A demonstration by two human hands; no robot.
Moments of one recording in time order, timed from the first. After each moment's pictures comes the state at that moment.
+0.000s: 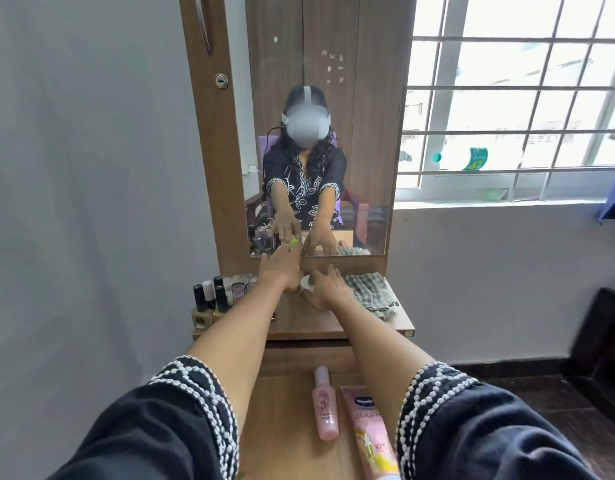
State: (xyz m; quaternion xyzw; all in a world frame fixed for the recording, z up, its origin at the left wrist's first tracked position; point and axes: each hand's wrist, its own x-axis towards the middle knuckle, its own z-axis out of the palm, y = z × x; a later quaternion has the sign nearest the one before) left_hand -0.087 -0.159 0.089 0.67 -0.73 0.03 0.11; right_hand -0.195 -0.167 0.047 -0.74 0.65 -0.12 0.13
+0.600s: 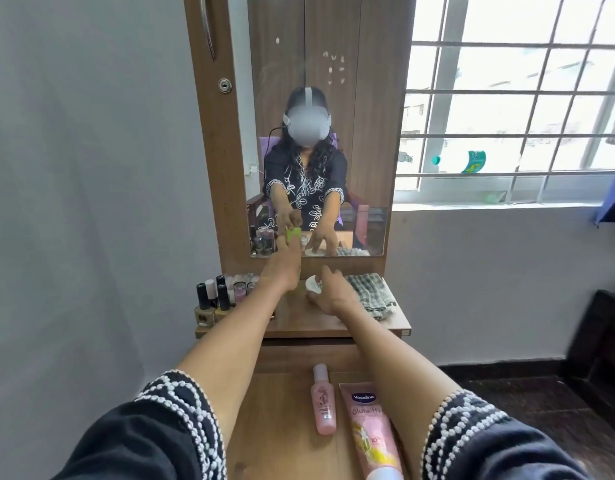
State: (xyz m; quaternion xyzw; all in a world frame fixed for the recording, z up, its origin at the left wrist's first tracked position) left_hand -0.091 -0.143 0.092 0.65 -0.73 0.01 0.23; right_hand -0.208 -0.147 0.046 -0.74 0.63 -0.23 0.13
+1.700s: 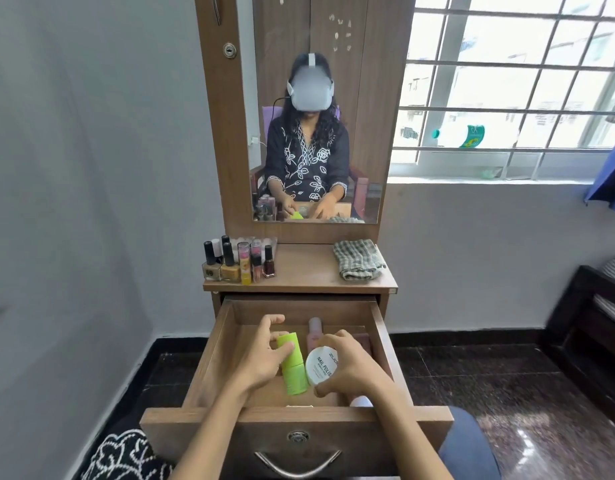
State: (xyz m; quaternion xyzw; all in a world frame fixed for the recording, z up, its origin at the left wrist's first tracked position) left_hand -0.077 0.033 -0.031 0.57 -0.53 -0.45 0.43; right_hand -0.249 0.030 -0.024 -0.75 0.57 -0.17 0.27
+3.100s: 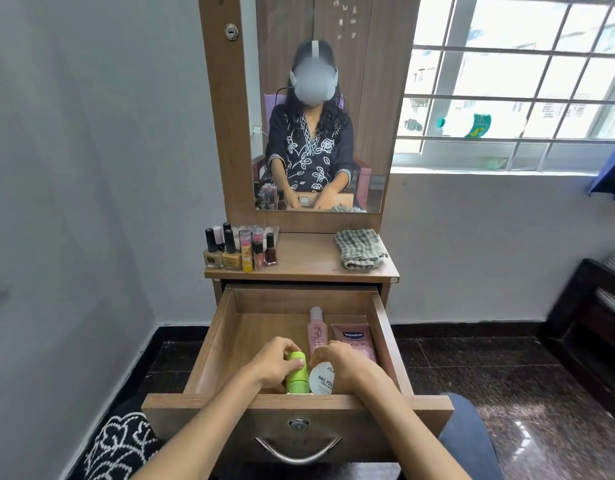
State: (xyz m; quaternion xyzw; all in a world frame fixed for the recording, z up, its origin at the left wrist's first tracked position) left_hand -0.084 0.032 -0.056 0.66 -0.60 -0.41 0.20; right_hand -0.245 0.030 -0.037 -0.83 0.53 0.00 0.19
